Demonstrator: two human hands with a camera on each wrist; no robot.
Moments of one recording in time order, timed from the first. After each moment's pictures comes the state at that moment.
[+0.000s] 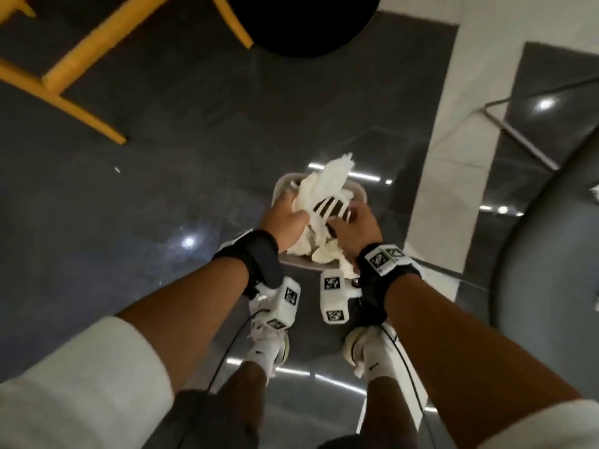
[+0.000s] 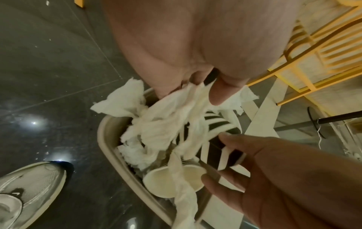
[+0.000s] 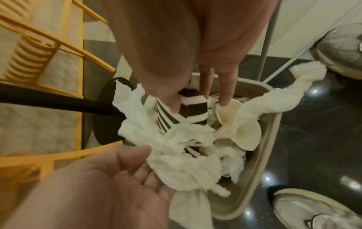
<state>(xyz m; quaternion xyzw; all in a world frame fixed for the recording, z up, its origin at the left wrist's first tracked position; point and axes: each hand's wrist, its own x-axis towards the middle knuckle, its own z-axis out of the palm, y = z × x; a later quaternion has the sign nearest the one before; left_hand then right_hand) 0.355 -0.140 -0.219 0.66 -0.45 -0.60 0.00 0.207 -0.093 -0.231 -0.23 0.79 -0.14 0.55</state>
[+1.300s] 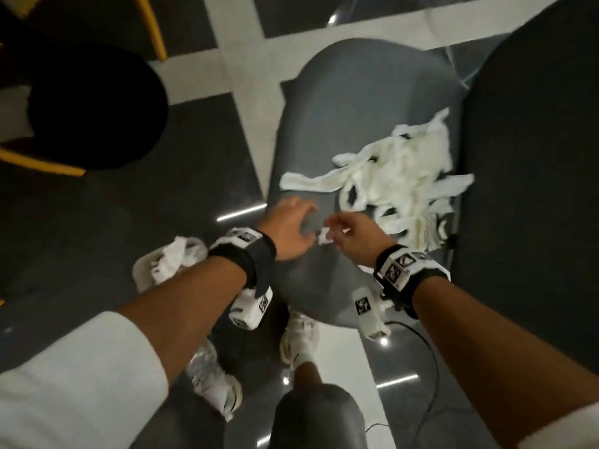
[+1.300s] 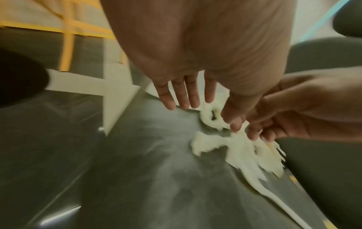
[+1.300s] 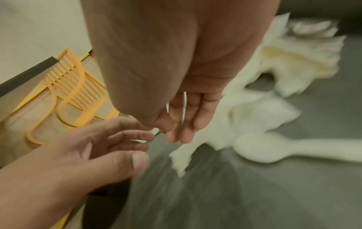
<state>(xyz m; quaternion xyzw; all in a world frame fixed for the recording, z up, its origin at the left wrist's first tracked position) 0.021 -0.067 -0.033 0.26 -0.86 -0.41 -0.12 -0.110 0.068 -0.013 -0.30 0.82 -0.18 0.45</state>
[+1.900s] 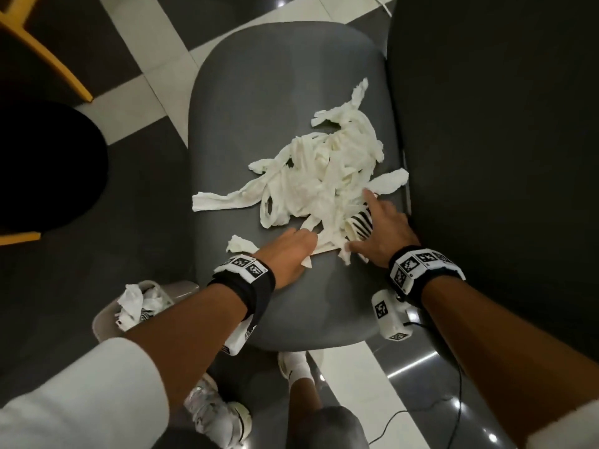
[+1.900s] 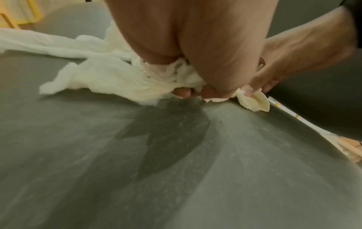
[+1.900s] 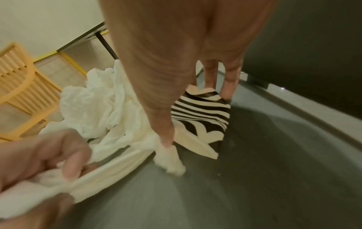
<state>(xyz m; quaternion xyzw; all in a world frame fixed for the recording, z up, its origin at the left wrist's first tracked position) -0.071 0.013 -0.060 0.05 -0.91 -0.32 -0.26 -0.223 0.178 -0.054 -0.20 0.91 -0.04 0.37</state>
